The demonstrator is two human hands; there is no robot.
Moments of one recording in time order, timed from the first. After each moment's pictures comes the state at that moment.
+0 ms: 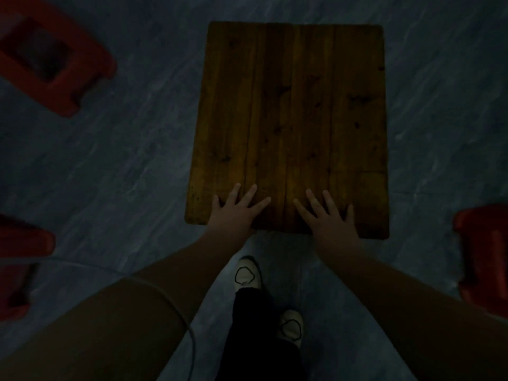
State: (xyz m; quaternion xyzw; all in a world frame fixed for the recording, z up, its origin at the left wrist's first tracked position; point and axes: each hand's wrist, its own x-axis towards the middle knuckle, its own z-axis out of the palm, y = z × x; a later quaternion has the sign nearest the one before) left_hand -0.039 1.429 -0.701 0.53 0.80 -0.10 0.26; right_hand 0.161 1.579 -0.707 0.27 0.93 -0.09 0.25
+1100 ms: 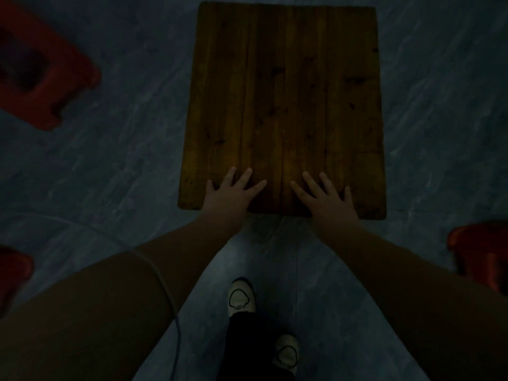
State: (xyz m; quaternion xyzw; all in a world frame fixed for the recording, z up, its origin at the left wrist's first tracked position) left_hand -0.120 1.519 -0.706 0.52 0.81 -0.10 0.25; right_hand 0.075 1.673 -0.694 0.26 0.92 -0.10 0.27
